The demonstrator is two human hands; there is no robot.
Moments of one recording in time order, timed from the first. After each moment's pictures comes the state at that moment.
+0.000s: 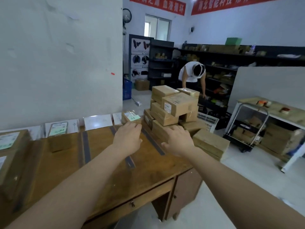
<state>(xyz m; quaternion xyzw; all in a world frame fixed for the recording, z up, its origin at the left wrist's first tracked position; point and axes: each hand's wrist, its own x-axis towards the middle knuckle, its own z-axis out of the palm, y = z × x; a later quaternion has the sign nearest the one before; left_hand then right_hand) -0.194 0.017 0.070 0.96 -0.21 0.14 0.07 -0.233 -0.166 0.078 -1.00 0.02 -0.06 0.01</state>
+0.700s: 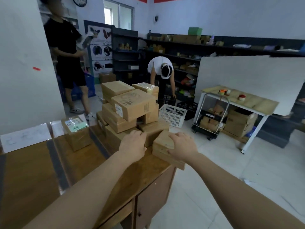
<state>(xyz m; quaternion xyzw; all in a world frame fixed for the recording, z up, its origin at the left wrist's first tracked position) -0.086 -0.230 0.017 0.93 -0.35 0.09 0.07 -0.177 -0.402 0.040 -0.99 0.15 -0.01 0.02</state>
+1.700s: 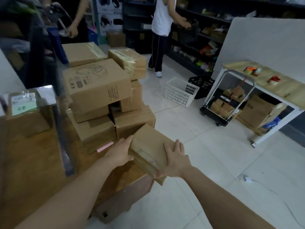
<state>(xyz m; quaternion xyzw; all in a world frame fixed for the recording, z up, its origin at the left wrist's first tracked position) 0.015 -0.389 -0.100 0.93 -0.18 -0.23 0.21 -0.075 -0.598 -0.090 -0.97 0.12 0.21 0.09</state>
